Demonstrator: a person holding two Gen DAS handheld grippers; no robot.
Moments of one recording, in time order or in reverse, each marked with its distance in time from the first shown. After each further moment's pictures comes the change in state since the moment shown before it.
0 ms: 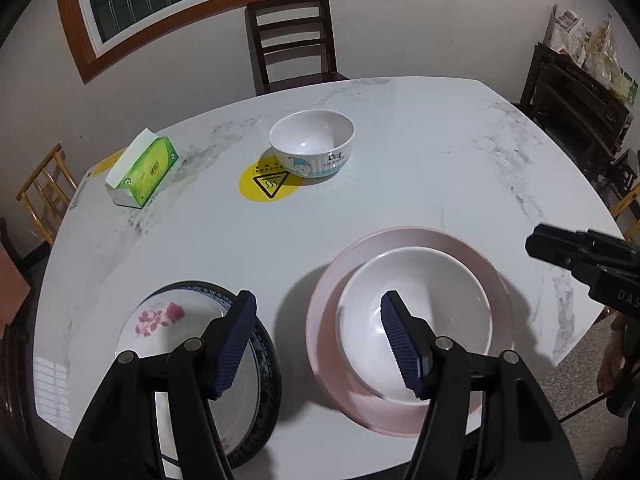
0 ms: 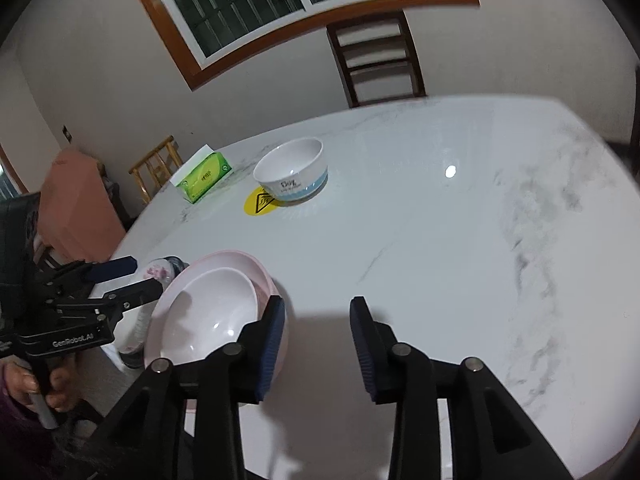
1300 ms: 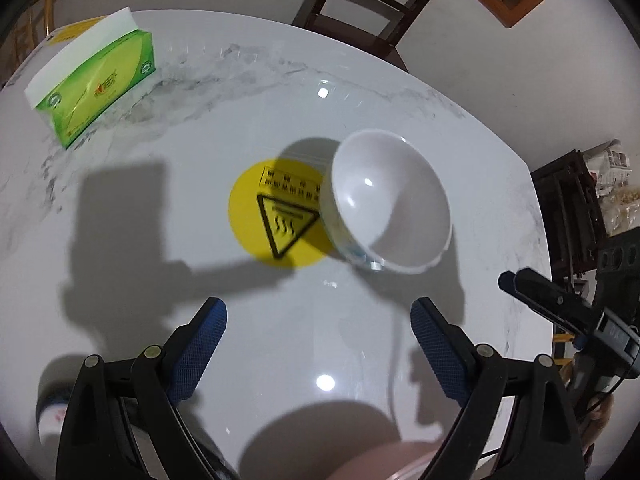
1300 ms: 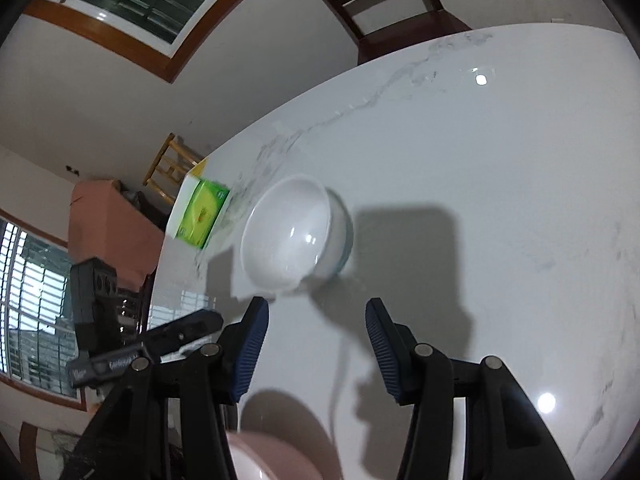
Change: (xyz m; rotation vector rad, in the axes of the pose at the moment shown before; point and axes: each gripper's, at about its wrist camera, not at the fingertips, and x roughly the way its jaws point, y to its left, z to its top) left arm 0.150 0.105 0.115 -0.477 0.253 -0.283; right arm 0.150 -0.024 0.179 0.192 0.252 0.147
